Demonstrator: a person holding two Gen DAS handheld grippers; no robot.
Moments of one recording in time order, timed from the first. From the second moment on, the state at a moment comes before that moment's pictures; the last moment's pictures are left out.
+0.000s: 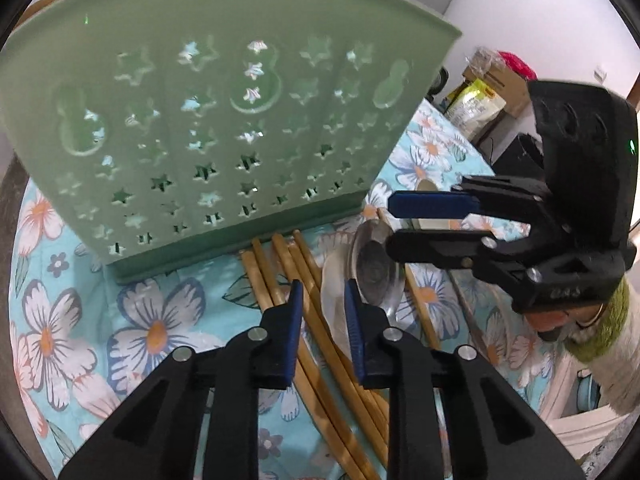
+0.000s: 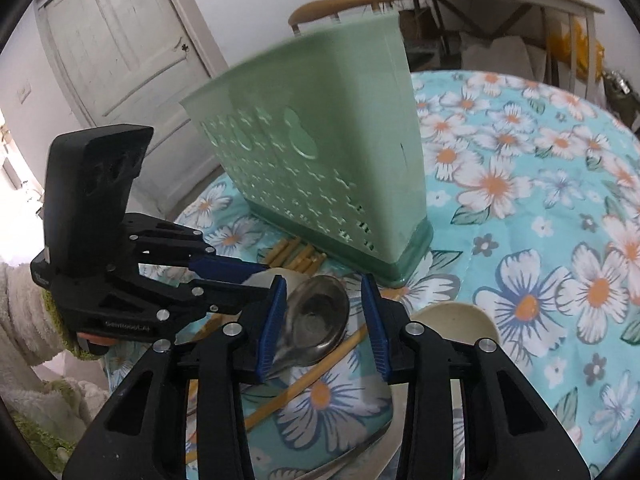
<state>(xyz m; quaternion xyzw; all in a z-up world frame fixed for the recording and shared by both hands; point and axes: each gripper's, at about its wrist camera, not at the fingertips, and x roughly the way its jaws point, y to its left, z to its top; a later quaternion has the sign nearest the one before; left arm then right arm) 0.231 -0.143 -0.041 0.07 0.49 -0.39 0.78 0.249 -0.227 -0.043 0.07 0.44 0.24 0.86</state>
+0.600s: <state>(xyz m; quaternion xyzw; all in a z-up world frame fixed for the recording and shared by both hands) 0.229 -0.146 -0.038 0.05 0.49 -0.38 0.78 0.239 -0.241 -0.021 0.09 0.42 0.23 0.88</state>
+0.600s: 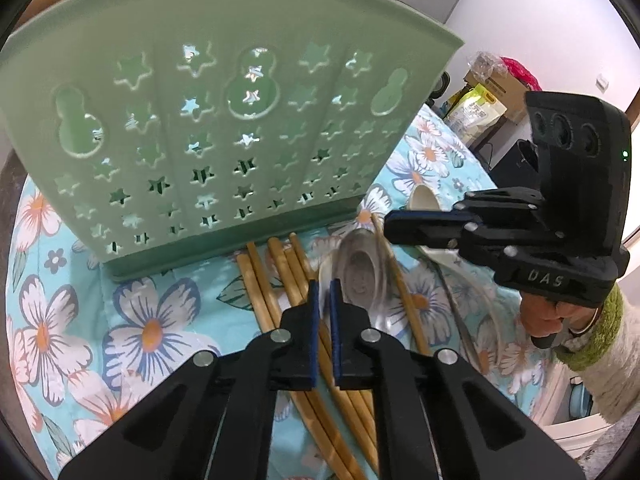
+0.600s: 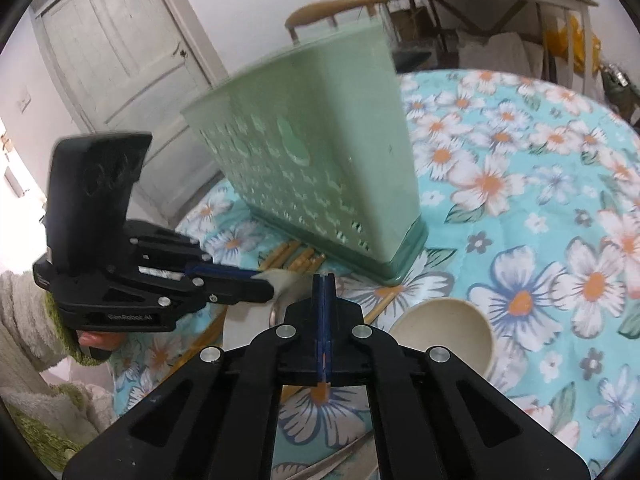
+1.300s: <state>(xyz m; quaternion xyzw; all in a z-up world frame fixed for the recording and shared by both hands) 0.215 -0.116 -0.028 0.04 0.49 -0.36 0.79 0.262 -0.215 -0.054 0.07 0.46 0.25 0.85</state>
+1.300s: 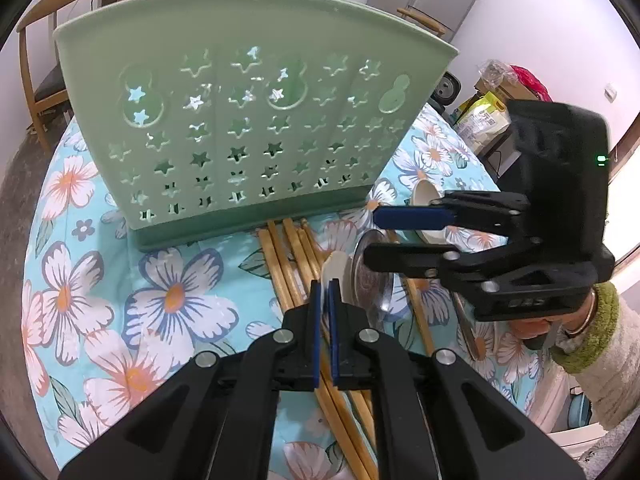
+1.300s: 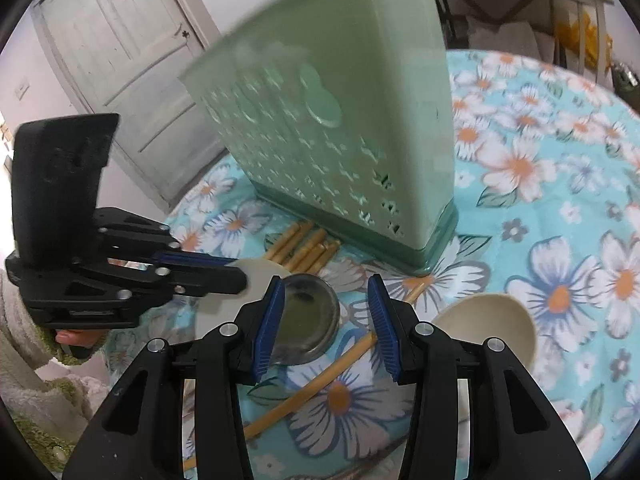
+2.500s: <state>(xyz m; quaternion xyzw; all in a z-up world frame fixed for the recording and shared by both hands) 0.171 -0.019 0.145 -0.07 0.25 -0.32 0.91 0.179 -0.219 0.163 -0.01 0.18 0.11 0.98</state>
